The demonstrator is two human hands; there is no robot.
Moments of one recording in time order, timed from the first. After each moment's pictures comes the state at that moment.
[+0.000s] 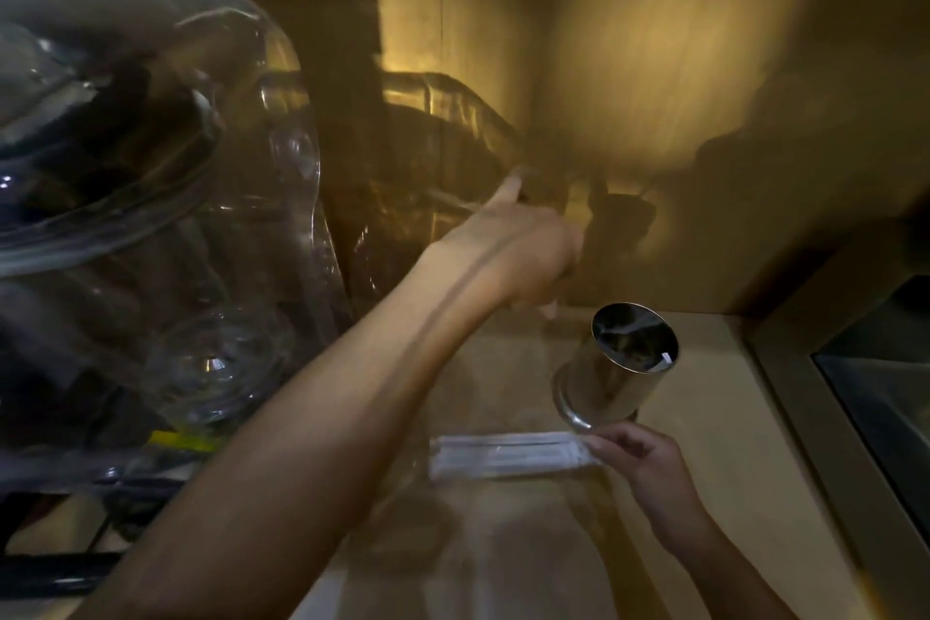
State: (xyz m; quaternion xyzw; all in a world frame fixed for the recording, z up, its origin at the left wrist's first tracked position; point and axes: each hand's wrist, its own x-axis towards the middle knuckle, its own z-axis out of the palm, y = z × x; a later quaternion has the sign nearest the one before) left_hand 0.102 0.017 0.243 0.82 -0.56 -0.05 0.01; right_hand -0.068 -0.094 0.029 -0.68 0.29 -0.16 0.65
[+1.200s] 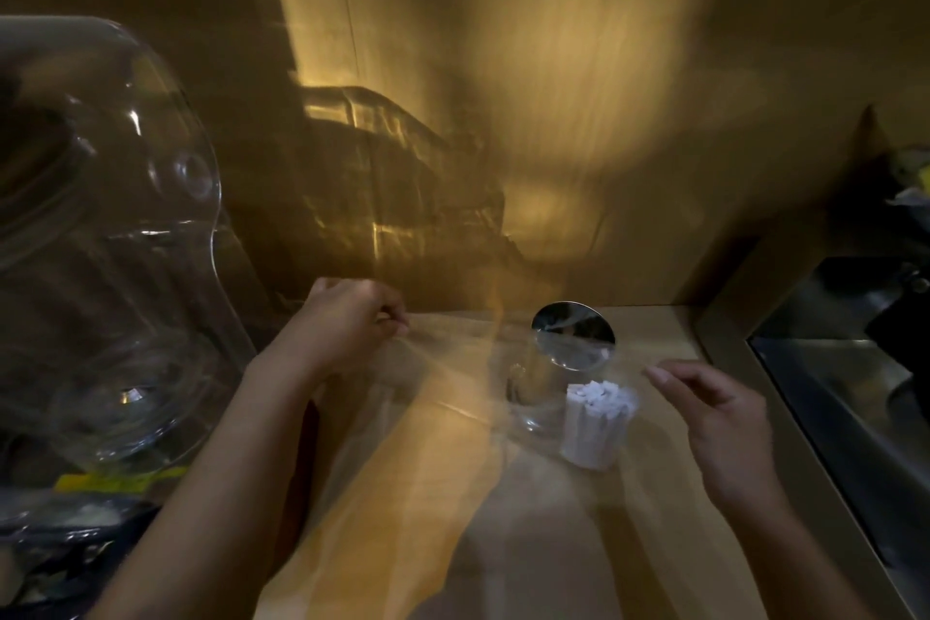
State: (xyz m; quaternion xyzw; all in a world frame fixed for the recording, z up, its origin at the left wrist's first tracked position) left_hand 0.138 0.069 0.156 0.89 -0.41 -0.07 0.18; right_hand -0.109 -0.152 0.110 -0.73 0.31 -0.31 0.52
